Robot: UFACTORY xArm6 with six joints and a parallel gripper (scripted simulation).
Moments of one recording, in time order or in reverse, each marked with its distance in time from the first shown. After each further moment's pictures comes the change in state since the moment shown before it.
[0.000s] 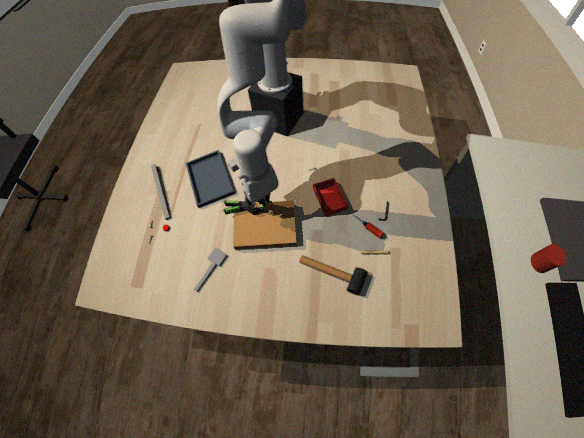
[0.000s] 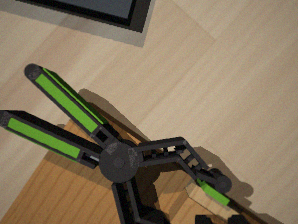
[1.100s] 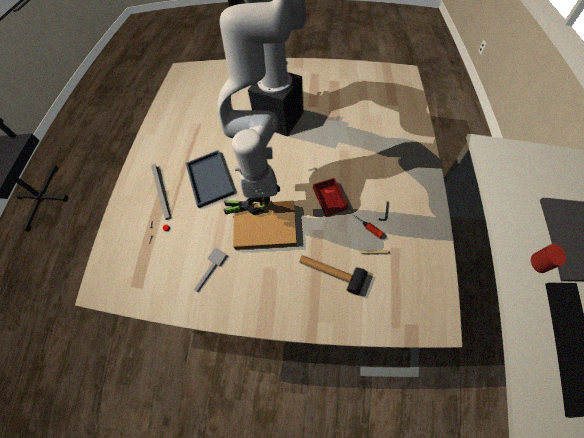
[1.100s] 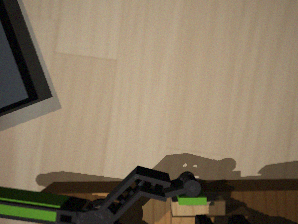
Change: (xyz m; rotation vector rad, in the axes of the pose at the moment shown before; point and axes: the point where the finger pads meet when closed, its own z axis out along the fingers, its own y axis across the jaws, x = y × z) arm 0.000 0.000 -0.001 -0.010 -0.006 0.619
